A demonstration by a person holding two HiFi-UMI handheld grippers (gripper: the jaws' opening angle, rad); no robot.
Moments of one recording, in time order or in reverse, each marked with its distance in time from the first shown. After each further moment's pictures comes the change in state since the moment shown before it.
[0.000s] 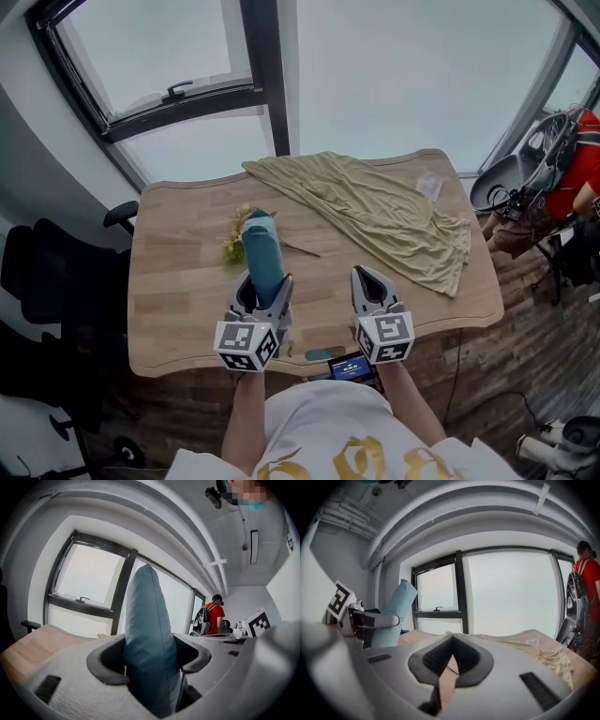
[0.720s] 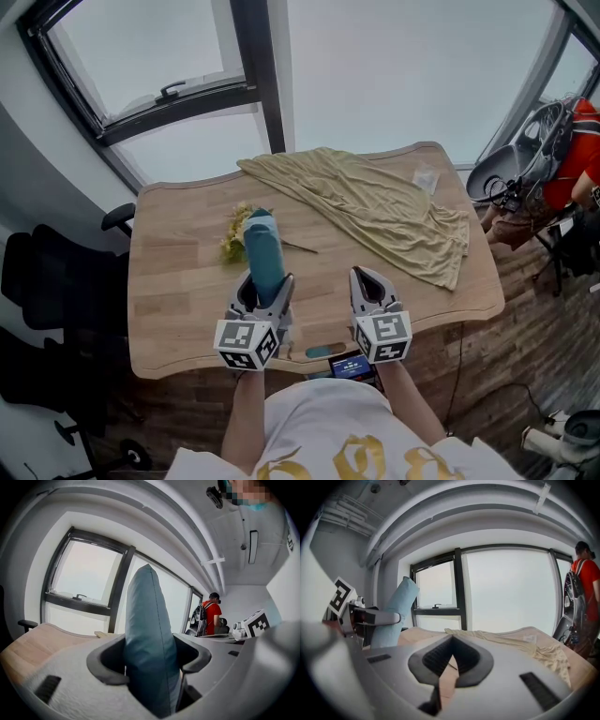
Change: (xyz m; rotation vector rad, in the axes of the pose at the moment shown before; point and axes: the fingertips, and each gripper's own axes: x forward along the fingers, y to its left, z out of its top) left arm 0.003 -0.007 -0.008 0.002 0.037 -0.031; right arm -0.006 -0.001 -0.014 0.004 0.033 -0.018
